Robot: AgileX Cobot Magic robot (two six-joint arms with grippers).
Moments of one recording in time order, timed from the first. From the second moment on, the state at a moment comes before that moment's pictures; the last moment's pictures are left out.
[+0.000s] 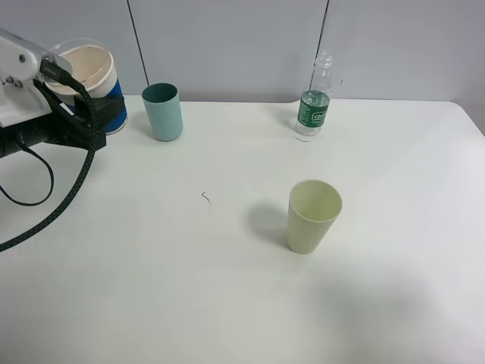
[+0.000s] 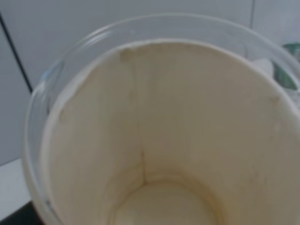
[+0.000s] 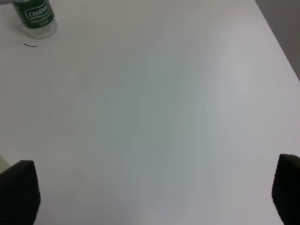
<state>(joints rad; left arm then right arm) -0.21 1.29 -0.35 0.43 -0.73 -0.19 -0.04 0.02 -0.50 -0.05 1.06 0.07</state>
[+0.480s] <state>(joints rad) -0.21 1.52 -0.31 0.56 -0.94 -0.20 -0.04 0.02 -0.50 -0.05 1.06 0.07</state>
